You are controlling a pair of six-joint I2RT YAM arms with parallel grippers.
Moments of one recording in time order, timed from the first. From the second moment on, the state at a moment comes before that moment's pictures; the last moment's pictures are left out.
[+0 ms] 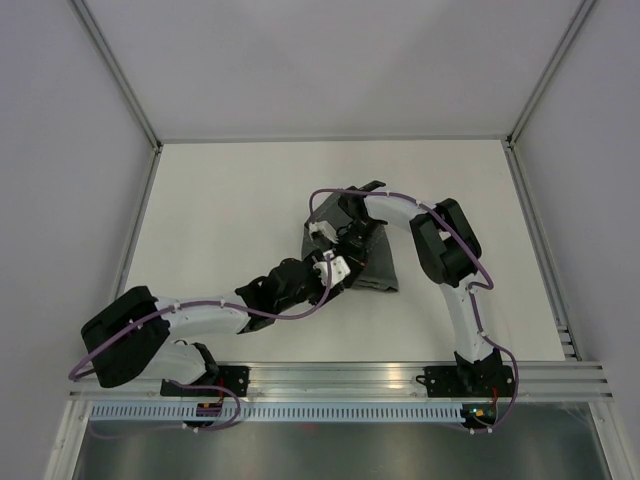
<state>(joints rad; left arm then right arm) -0.97 1.33 0.50 0.43 -0.09 0.28 0.56 2.26 1.67 -1.15 -0.73 -0.77</state>
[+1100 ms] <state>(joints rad) -1.04 1.63 0.64 0.39 -0.12 0.51 0.53 2.30 1.68 -1.25 -0.76 -0.77</state>
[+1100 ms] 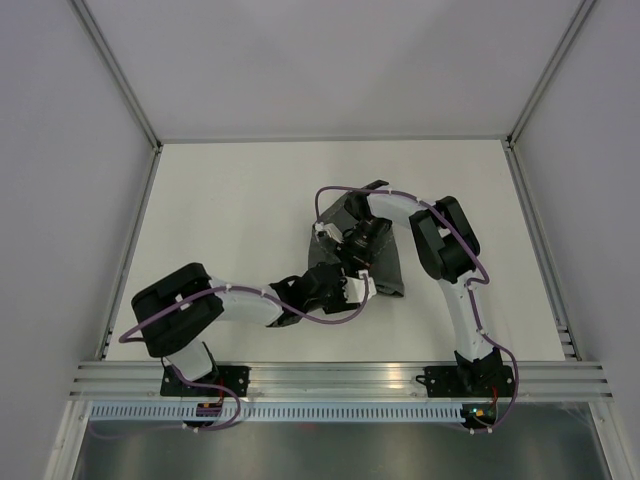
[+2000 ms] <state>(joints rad) -1.07 1.72 0.80 0.18 -0.12 0.55 0.52 2.31 1.69 -1.26 -0.75 -0.77</state>
